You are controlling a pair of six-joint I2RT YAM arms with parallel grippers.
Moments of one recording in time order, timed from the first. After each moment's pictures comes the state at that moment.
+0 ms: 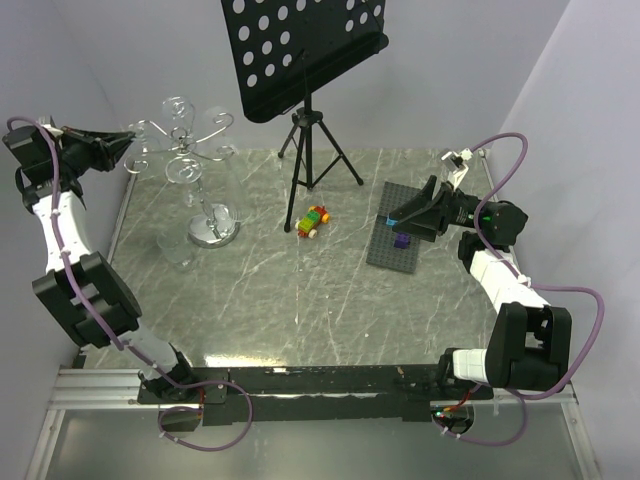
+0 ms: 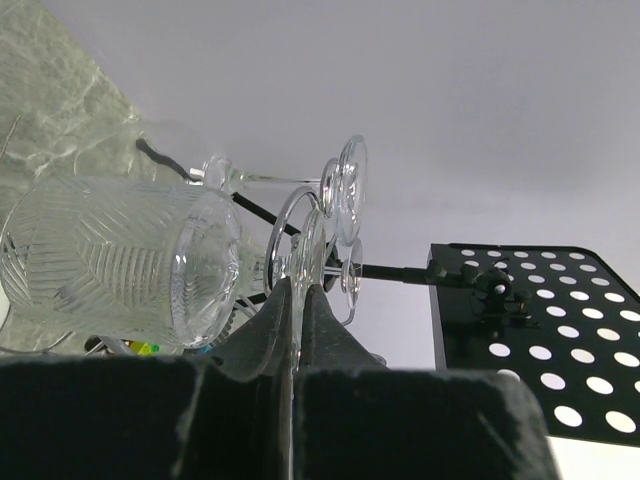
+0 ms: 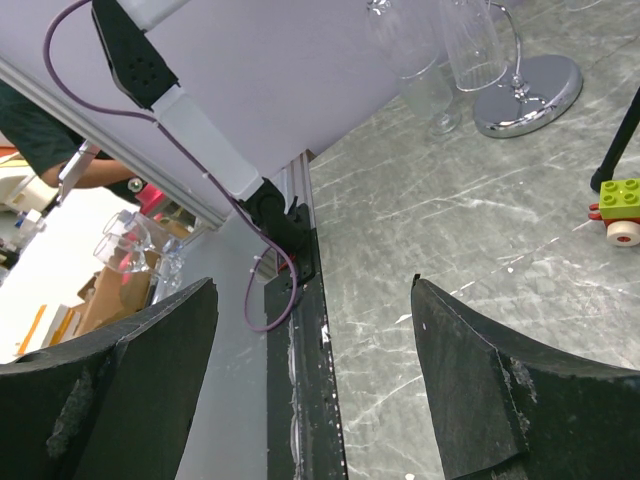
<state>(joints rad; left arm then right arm) 0.56 1.65 1.52 -0.11 0.90 -1.26 -0.11 1.29 0.75 1.28 -1.48 1.36</state>
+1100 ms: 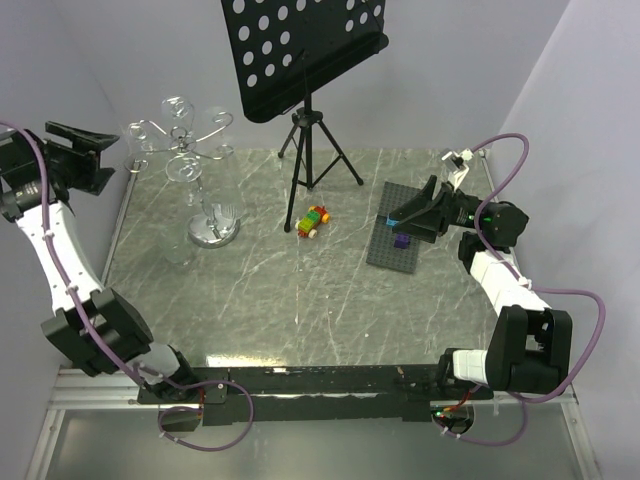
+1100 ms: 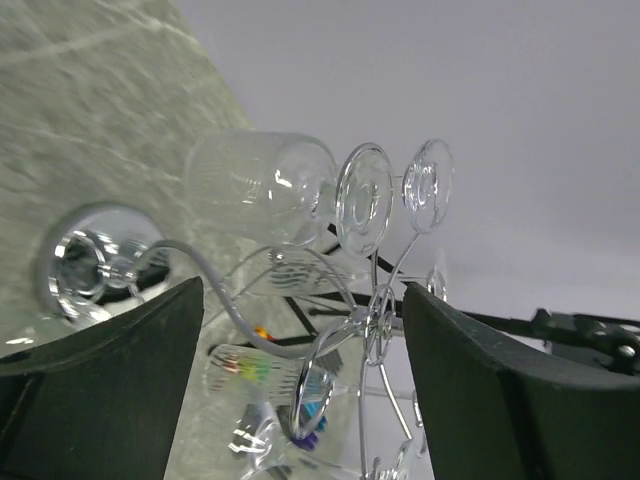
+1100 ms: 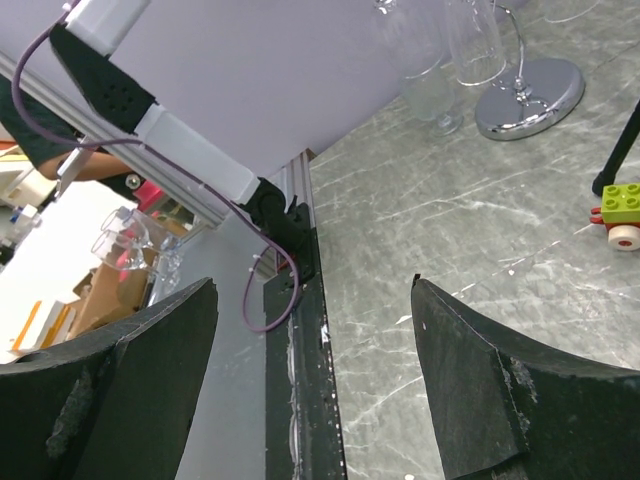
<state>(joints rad) 0.60 1.47 1.57 -0.54 0.61 -0.95 -0.10 1.27 0.75 1.28 -1.48 1.36</state>
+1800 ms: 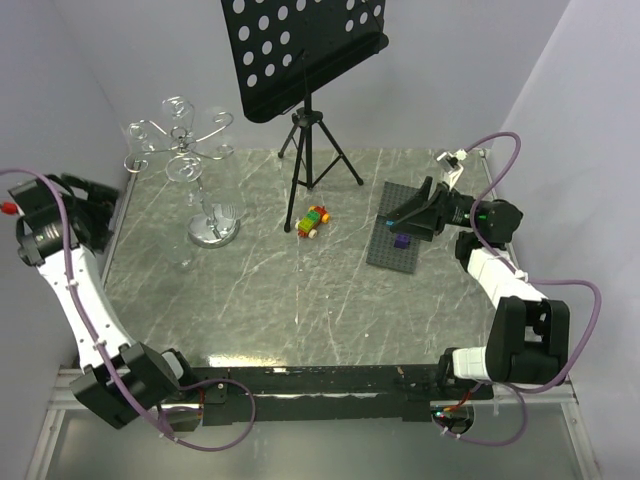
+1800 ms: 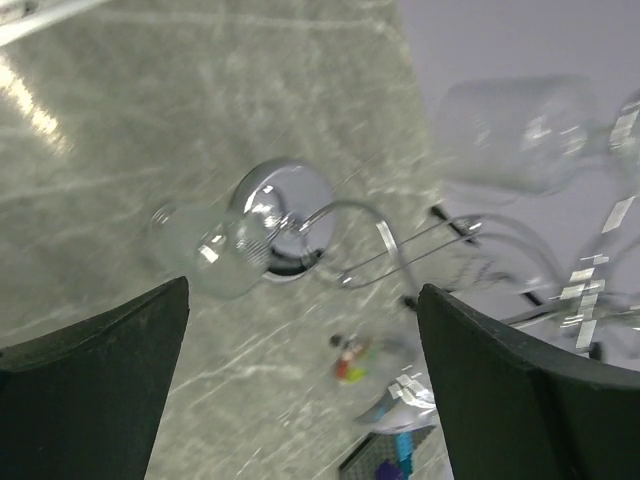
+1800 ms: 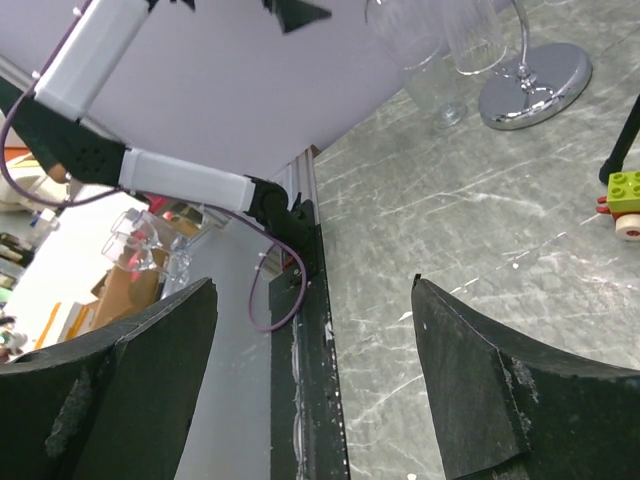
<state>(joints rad) 0.61 1.16 1.30 -0.78 0.25 -0.83 -0.09 1.32 0.75 1.28 -1.48 1.35</state>
